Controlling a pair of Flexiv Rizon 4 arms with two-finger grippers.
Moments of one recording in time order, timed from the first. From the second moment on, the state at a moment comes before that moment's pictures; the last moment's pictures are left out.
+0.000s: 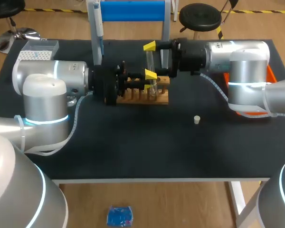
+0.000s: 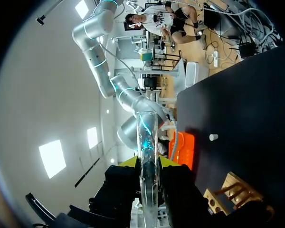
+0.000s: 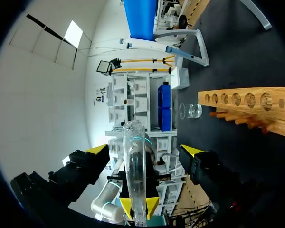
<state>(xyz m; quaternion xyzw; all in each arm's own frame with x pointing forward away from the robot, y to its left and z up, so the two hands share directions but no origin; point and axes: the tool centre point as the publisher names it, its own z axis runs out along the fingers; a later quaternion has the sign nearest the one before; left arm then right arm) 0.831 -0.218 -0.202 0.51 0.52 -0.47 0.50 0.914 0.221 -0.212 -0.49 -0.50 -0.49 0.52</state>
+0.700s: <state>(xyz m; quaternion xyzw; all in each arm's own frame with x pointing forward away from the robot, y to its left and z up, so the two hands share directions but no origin) 0.831 -0.218 -0.202 0.51 0.52 -0.47 0.50 0.932 0.133 -0.224 -0.38 -0.61 -0.62 0.31</state>
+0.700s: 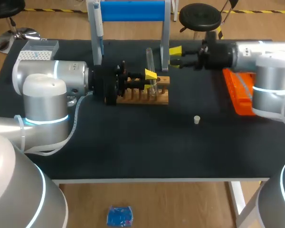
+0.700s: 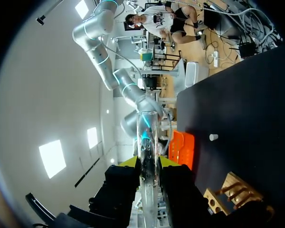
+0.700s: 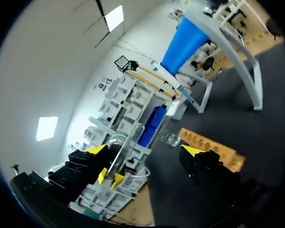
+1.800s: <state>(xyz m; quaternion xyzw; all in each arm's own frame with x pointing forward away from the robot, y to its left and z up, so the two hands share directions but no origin) 0.831 -0.218 -0.202 0.51 0.52 -0.47 0.50 0.963 0.138 -0.297 -0.13 -0.80 -0.59 0.03</state>
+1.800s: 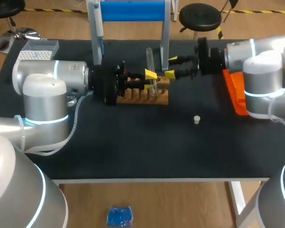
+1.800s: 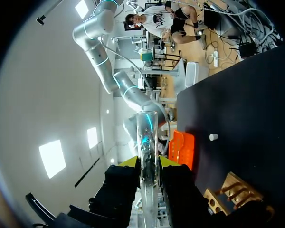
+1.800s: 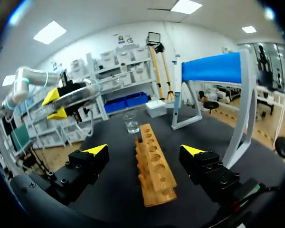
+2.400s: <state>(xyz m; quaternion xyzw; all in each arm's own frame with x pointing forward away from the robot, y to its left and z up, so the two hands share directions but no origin) 0.831 -0.218 -0.202 0.51 0.52 -0.47 0.50 0.965 0.137 -0.319 -0.05 -0.83 -0.56 0.01</state>
